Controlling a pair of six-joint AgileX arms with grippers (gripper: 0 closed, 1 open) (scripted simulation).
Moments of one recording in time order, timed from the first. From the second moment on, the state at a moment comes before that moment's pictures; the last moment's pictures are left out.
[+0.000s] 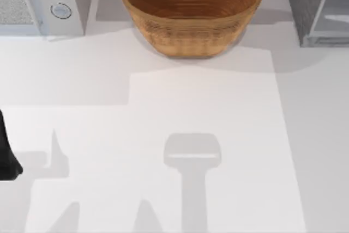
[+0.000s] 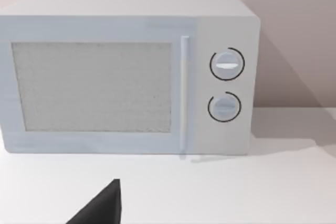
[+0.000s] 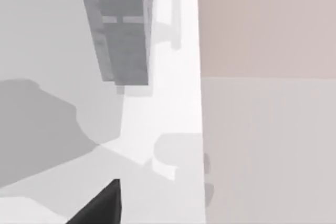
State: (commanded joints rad) left arm 0.00 0.00 0.00 0.00 0.00 0.00; right arm -1.80 1.80 1.32 -1.43 -0.95 -1.99
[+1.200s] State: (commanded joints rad) left arm 0.00 0.00 0.00 0.00 0.00 0.00; right arm -0.97 1.82 1.30 -0.30 -0.74 -0.66
